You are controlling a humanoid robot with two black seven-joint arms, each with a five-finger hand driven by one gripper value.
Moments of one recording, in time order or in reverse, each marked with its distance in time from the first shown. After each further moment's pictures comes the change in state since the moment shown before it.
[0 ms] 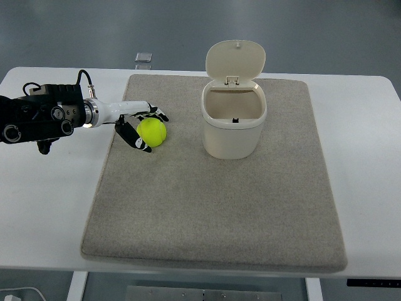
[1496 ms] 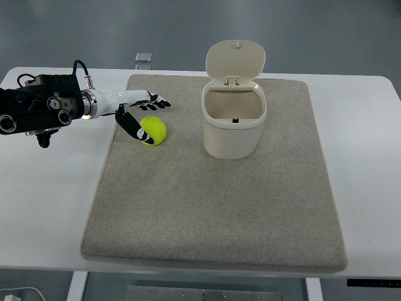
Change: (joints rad) left arm -0.026 0.020 -0.020 -0.014 -0.028 -0.004 0.001; right arm 0.000 0.000 0.000 0.000 0.000 0.000 0.000
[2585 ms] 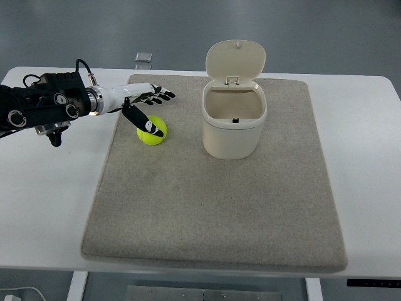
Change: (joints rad) left arm 0.043 -0.037 -0.077 0.055 -0.125 -0.005 0.000; right arm 0.000 0.000 0.000 0.000 0.000 0.000 0.000
